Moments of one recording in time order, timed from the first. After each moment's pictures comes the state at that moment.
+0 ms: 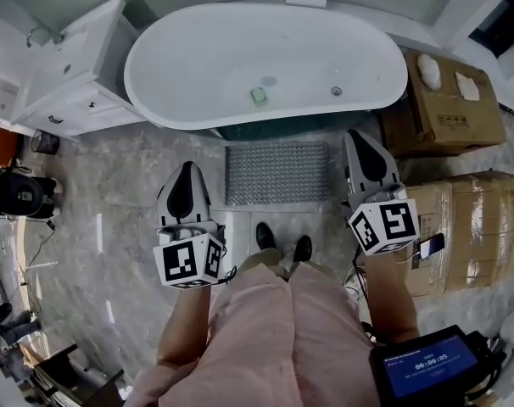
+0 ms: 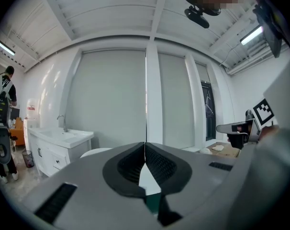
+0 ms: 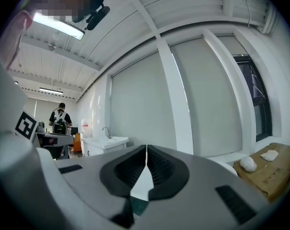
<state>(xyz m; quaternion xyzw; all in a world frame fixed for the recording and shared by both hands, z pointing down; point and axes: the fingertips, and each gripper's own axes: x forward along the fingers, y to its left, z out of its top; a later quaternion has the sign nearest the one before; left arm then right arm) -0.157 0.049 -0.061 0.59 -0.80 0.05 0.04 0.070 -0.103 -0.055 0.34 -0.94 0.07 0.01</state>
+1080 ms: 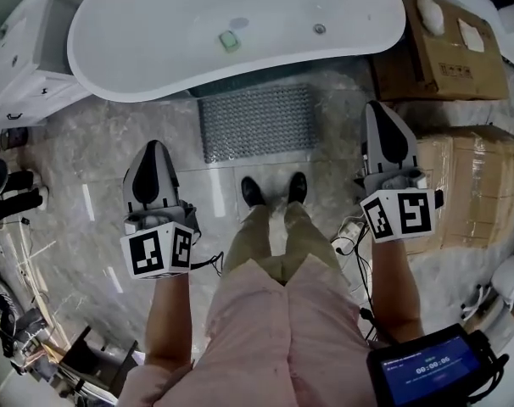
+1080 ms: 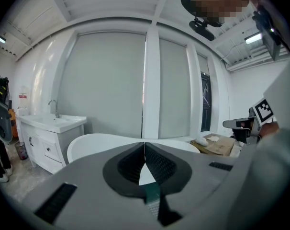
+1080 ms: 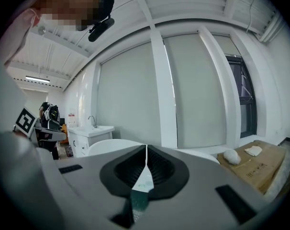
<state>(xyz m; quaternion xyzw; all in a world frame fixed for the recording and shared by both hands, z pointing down) -0.187 -0.004 0.017 0.62 -0.77 0.07 0.11 0.099 -0.156 0.011 0.40 -0.91 0.07 0.07</state>
